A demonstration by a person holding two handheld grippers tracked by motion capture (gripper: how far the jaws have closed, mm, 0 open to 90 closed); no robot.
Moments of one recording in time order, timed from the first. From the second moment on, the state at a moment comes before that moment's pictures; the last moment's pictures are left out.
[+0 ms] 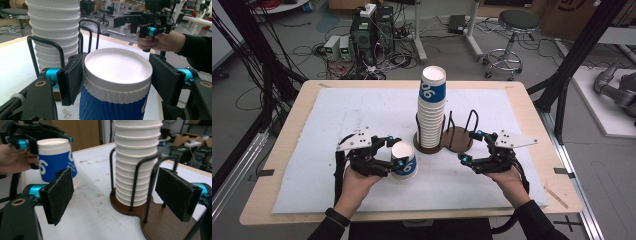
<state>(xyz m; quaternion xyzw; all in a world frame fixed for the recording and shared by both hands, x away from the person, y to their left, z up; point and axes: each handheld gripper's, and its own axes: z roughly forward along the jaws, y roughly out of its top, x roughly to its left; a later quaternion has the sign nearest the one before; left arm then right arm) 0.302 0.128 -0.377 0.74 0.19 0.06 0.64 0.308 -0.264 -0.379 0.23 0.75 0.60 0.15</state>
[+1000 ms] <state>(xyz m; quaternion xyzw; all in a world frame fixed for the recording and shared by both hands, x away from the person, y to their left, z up) 0.296 0.091 -0.366 0.73 0.15 0.04 0.66 0.297 -0.211 -0.394 0.15 0.80 0.58 0.03</state>
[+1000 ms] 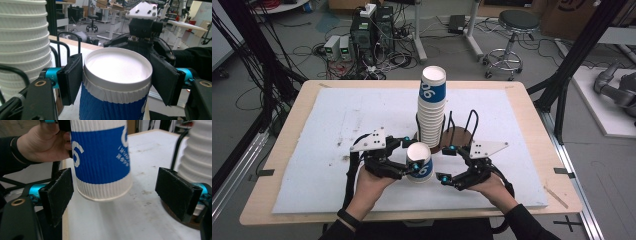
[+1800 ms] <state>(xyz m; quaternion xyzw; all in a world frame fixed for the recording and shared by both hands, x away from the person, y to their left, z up) 0.289 0.069 -0.366 0.73 0.12 0.03 0.68 0.293 -0.183 -0.404 0.14 0.82 0.56 0.00</state>
